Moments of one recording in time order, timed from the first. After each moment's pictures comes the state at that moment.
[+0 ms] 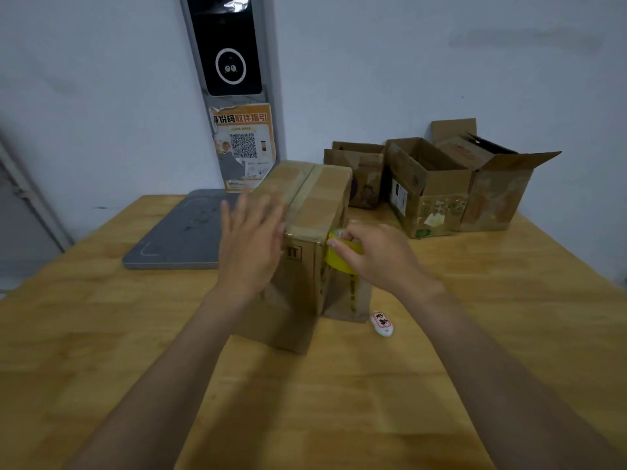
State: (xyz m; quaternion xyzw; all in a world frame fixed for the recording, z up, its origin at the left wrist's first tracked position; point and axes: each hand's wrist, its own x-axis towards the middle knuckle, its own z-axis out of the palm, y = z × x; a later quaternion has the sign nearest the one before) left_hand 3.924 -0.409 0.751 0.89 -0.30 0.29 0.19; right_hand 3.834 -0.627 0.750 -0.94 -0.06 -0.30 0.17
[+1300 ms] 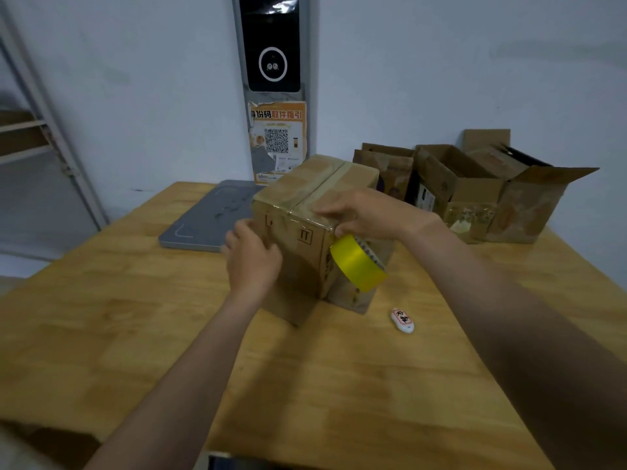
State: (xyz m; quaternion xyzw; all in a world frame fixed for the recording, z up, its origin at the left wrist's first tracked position) left_hand 3.910 -0.369 0.730 0.88 0.01 0.16 0.45; right_hand 3.889 -0.597 0.821 -0.97 -0.18 -0.04 0.14
